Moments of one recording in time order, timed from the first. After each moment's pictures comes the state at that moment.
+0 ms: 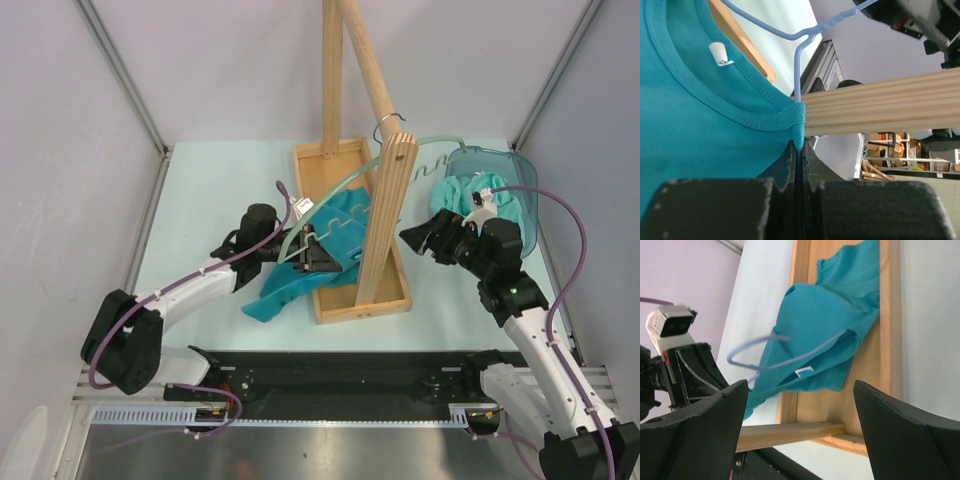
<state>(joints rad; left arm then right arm) -0.55 1.34 0.76 0.16 0.83 -0.79 0.23 0.78 0.71 -0.24 -0.33 0.67</state>
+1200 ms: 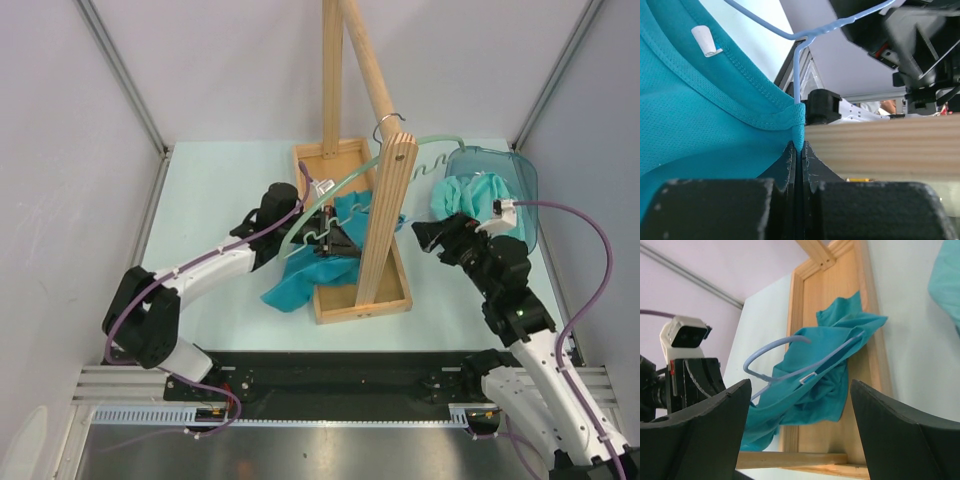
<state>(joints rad) -0.61 1.48 0.98 0.13 0.88 -0.88 0.32 0.62 0.66 -0.18 -0.01 0.73</state>
